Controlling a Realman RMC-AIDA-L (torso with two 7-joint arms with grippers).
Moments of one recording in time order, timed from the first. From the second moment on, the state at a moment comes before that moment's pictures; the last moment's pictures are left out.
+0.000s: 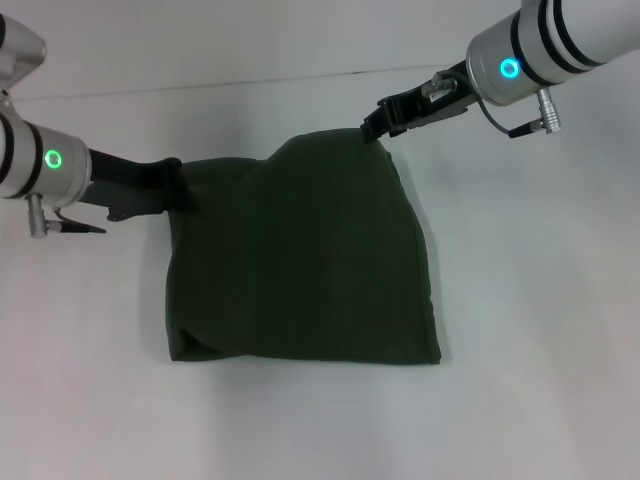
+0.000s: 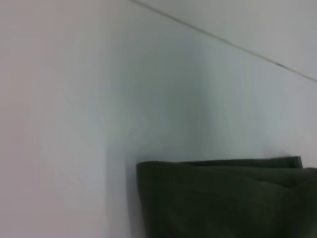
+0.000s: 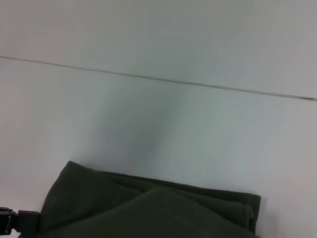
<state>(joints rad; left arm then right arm) -0.92 -2.02 -2.25 -0.50 -0.70 1.06 -2.80 0.85 2.08 -1.08 -0.96 -2.58 -1.18 2.77</state>
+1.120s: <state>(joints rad) -0.84 -2.01 -2.29 -0.60 -0.69 1.10 -2.86 0.86 2.08 -1.08 -0.92 -2.59 -1.13 2.77</state>
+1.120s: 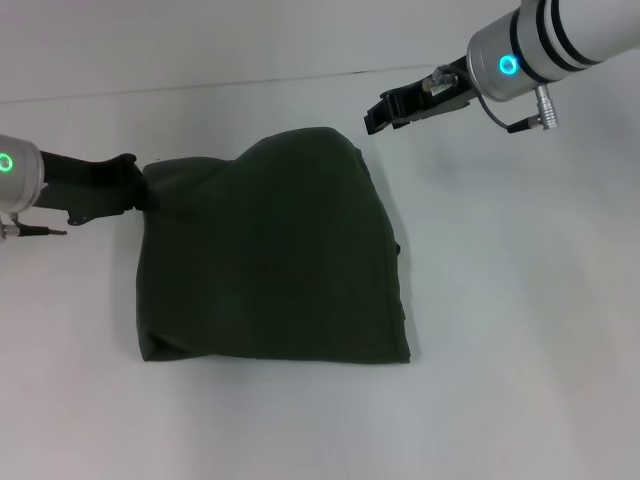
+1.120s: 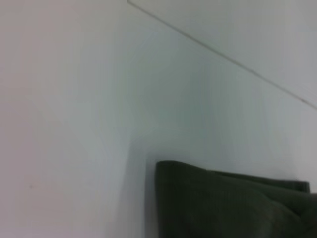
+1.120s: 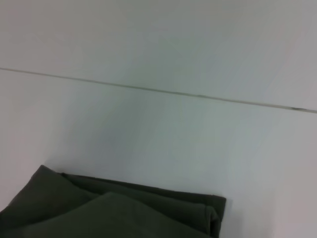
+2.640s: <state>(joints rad) -0.96 -2.06 -2.17 -0.52 -0.56 0.88 -2.84 0.86 2.07 -1.08 -0.90 -2.59 -1.12 2.77</state>
